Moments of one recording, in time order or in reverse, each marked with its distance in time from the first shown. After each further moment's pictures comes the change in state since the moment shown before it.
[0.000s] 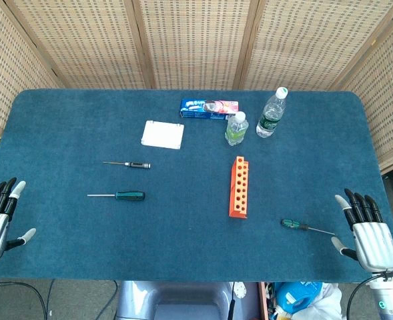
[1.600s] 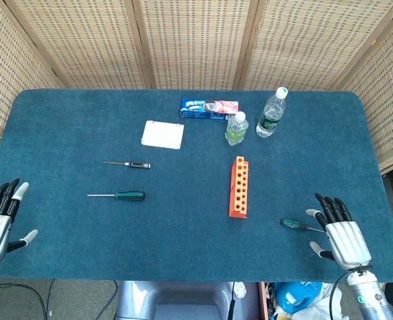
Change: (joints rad) left arm 0.005 0.010 0.007 -0.028 0.025 0.010 0.026; right arm 0.064 -0.036 -0.019 -0.054 0.003 -0.136 -0.065
